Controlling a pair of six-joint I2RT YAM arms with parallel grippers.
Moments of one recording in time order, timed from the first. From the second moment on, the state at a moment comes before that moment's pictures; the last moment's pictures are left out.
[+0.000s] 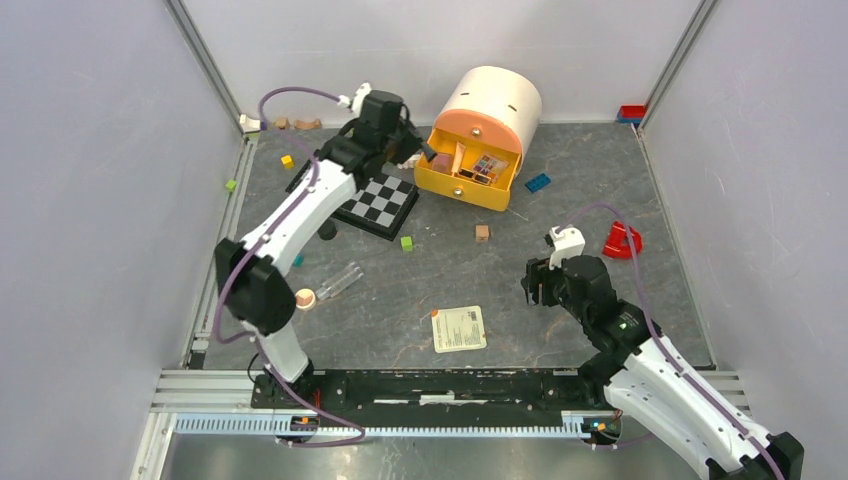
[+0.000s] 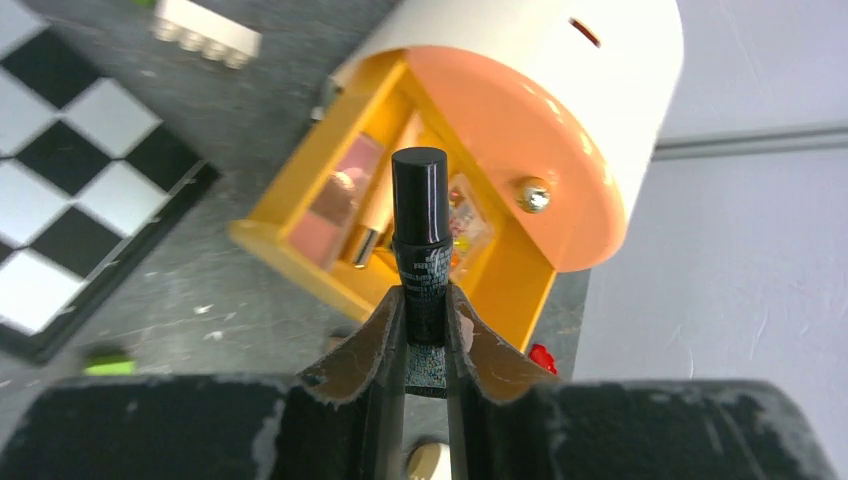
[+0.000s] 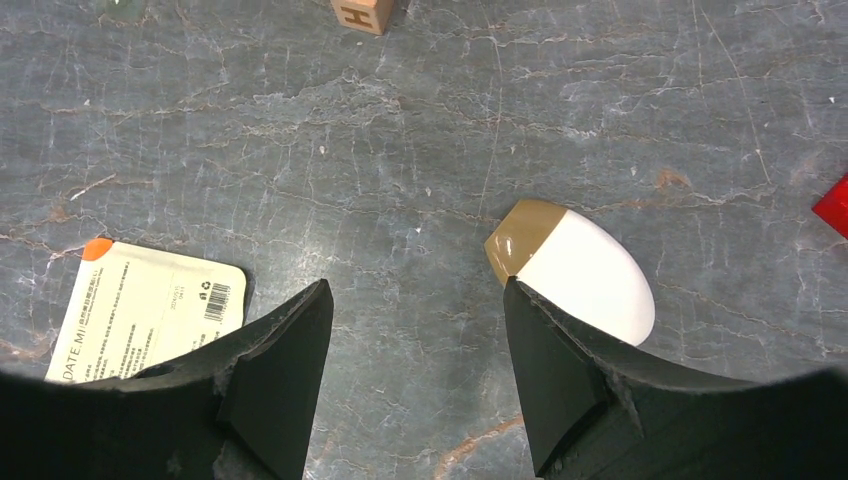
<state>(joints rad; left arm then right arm) -0.50 1.70 1.67 -0.51 -0.21 -1.01 0.57 0.61 0.46 -0.41 0.19 0.21</state>
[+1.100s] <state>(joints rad) -0.62 2.27 2.10 -0.50 -0.16 -1.07 0.57 0.57 0.46 -0.47 0.25 0.18</state>
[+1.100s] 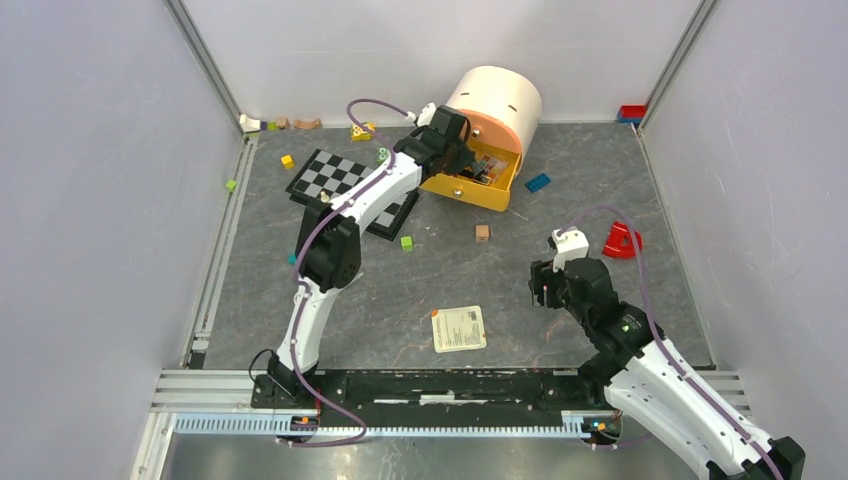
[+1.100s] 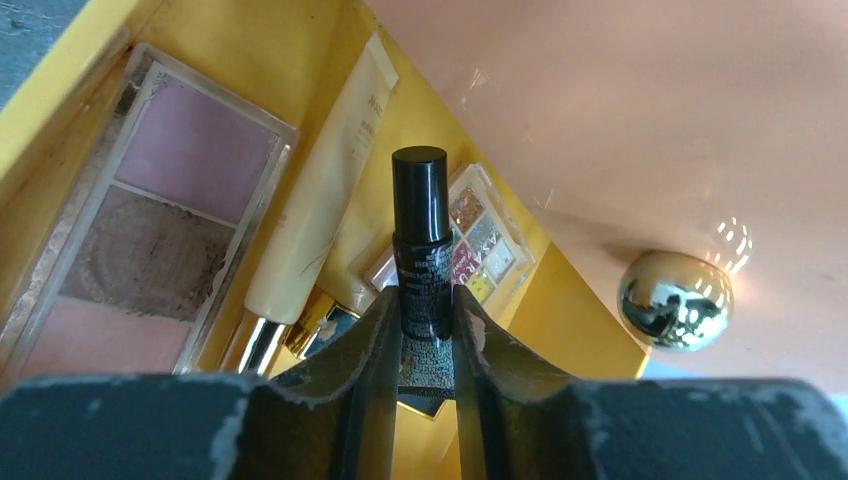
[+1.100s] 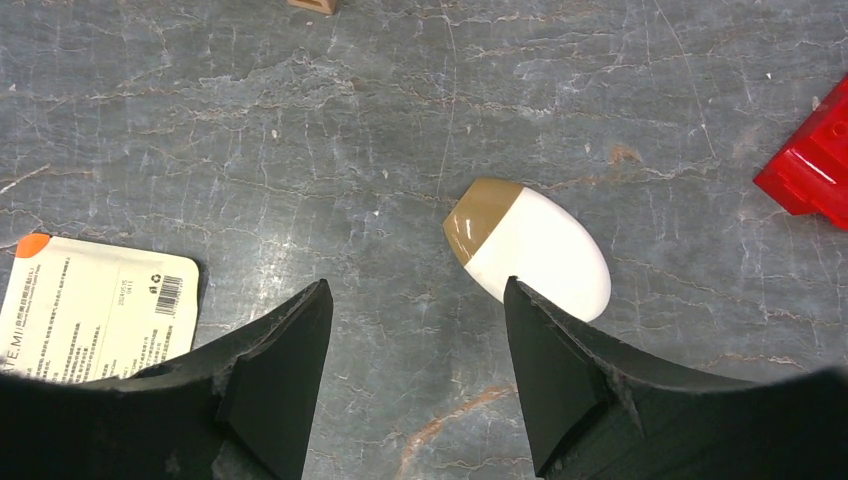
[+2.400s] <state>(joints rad) -0.58 1.50 1.57 -0.47 -0.20 -0.79 0.57 0.54 0.46 -0.49 0.25 0.19</state>
